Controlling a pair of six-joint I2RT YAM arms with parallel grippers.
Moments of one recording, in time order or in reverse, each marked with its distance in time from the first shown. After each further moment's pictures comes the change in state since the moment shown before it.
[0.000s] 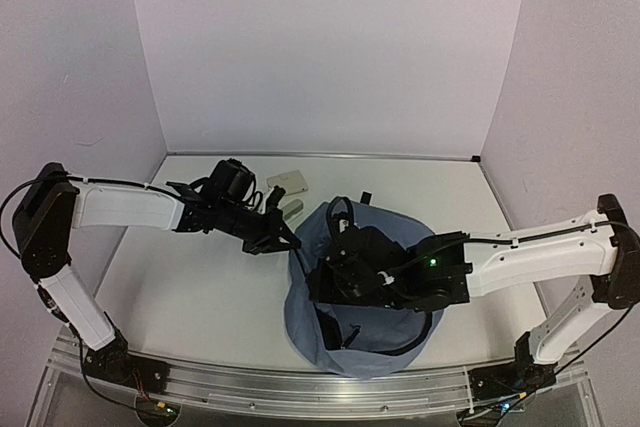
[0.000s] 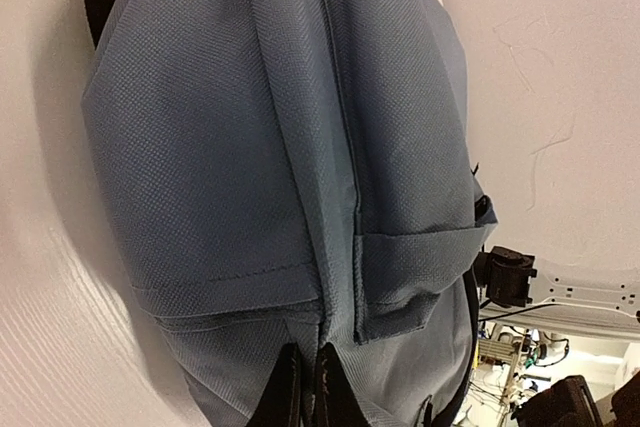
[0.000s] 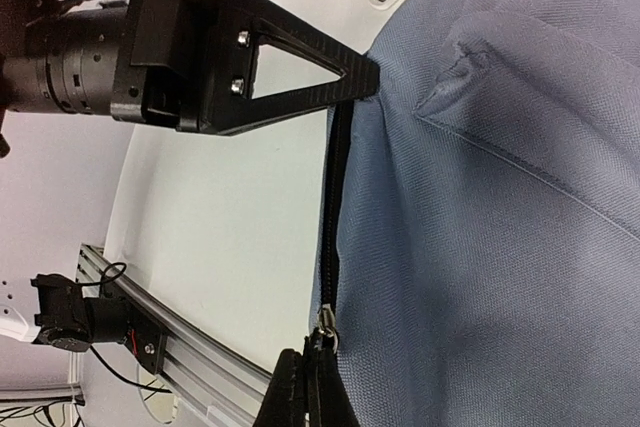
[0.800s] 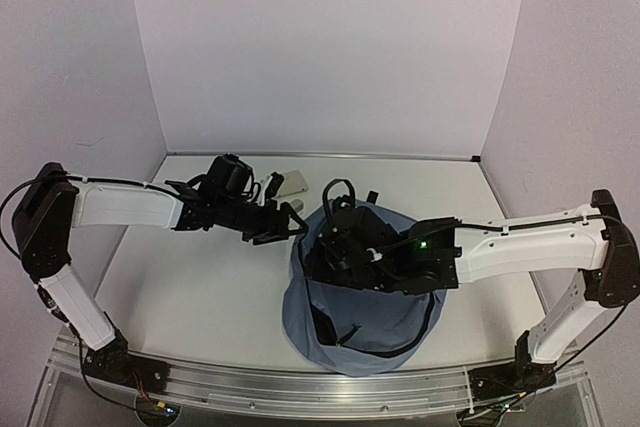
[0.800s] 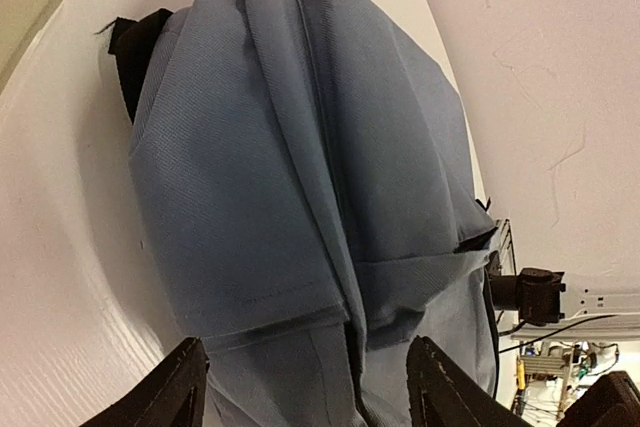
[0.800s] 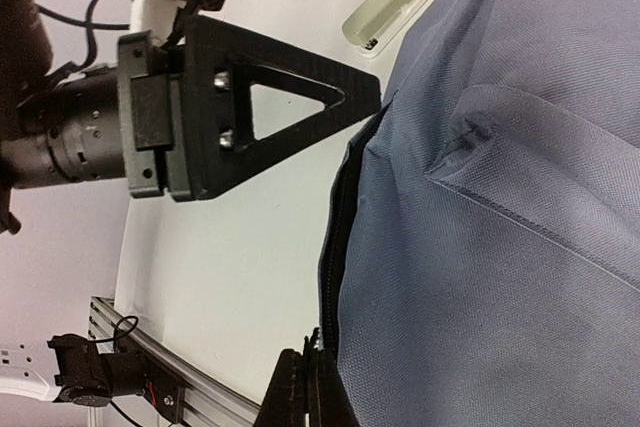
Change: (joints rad) left arm 0.009 0.010 0.012 0.067 -0.072 0.120; right arm -0.065 0.050 0.082 -0.011 0.044 0.027
